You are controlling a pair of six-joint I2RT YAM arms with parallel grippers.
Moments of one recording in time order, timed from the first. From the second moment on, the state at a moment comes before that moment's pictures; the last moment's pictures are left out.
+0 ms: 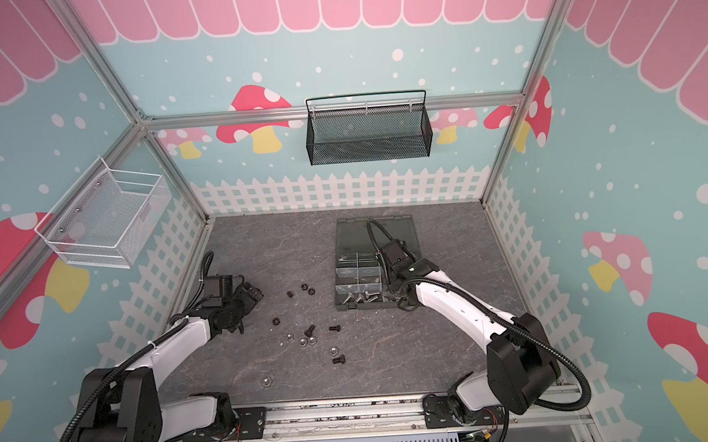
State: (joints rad) left arm -0.02 1.26 0.59 -0.25 0.00 -0.87; right arm 0.51 1.42 1.08 -0.74 0.26 0.51
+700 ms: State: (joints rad) left arm -0.02 1.23 0.59 -0.25 0.02 -0.87; right arm 0.29 1.61 1.14 -0.58 0.18 0.32
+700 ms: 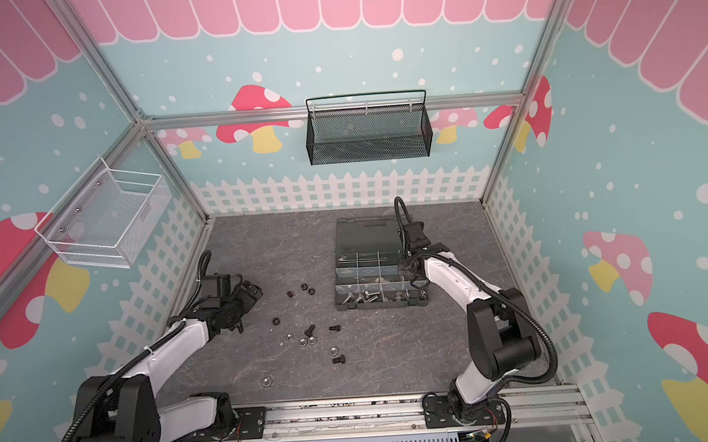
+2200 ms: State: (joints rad) left arm -0.02 0.96 0.56 -0.28 -0.01 -0.84; right arm 0.27 1.64 1.15 -0.55 0.13 0.27
